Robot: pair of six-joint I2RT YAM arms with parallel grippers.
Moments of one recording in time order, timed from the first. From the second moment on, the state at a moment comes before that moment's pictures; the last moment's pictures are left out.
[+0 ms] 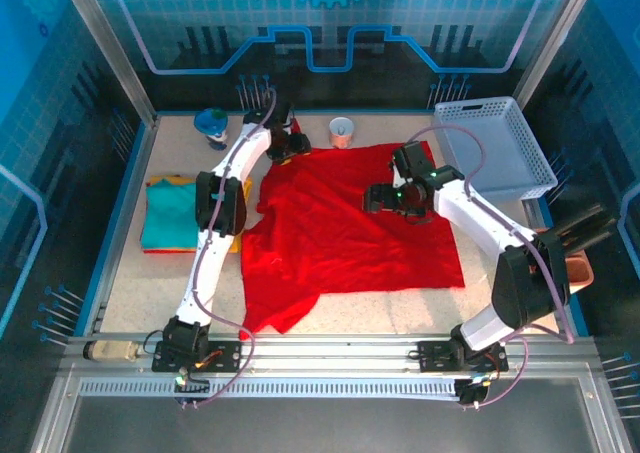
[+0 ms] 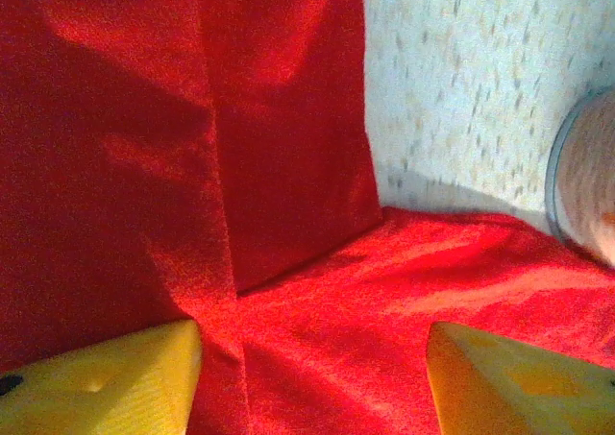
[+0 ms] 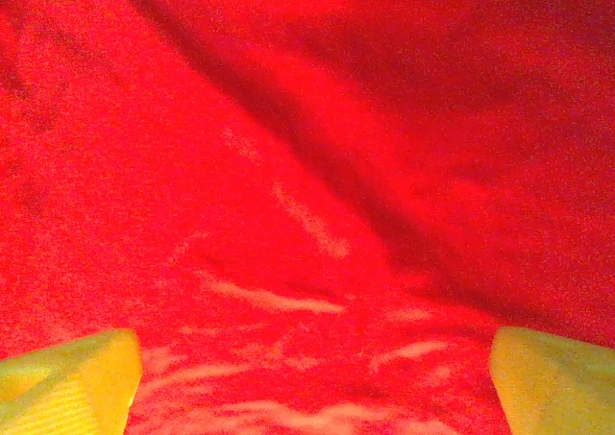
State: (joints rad) left arm -0.19 2.72 2.60 -0.93 0.23 -0.56; right arm 0.38 1.51 1.14 -0.75 -0.09 0.45
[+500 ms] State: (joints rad) left arm -0.24 2.30 2.26 -0.91 0.26 -0.46; right arm 0.33 1.33 1.01 -0.77 -0.02 0.47
